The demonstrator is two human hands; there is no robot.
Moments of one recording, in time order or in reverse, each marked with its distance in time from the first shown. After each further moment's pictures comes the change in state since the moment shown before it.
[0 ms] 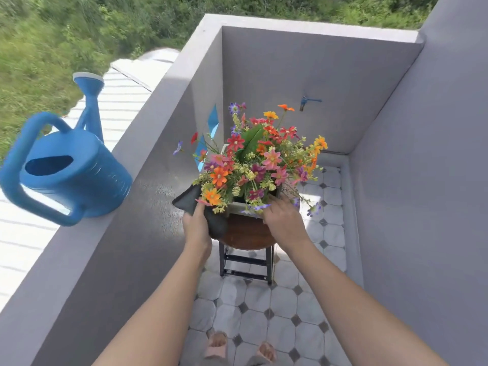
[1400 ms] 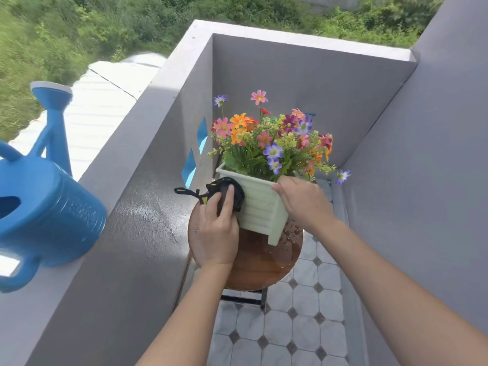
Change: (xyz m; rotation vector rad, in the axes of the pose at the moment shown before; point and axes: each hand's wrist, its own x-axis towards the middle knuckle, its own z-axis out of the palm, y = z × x) left_hand 0.022 -0.016 0.059 0.997 0.051 1.338; right_hand 0.065 0.072 -0.041 0.276 -0.090 0.260
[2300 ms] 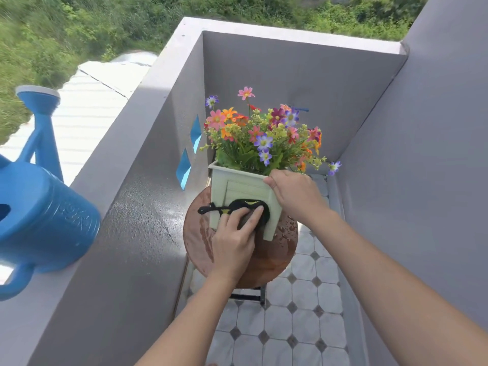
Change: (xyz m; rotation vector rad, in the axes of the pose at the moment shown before) left_hand -0.024 0.014 0.004 -0.160 -0.221 0.204; right_hand 0.009 0.002 -0.004 -0.023 -0.065 0.019
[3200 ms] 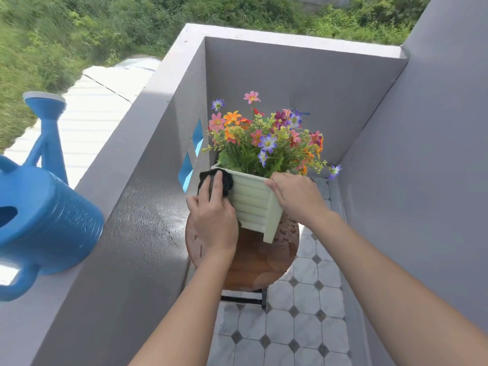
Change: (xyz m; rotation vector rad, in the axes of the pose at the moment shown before) left_hand 0.056 0.000 -0.019 0.094 0.216 -0.390; right_hand -0.002 0.005 -0.010 -0.003 -0.029 -0.001
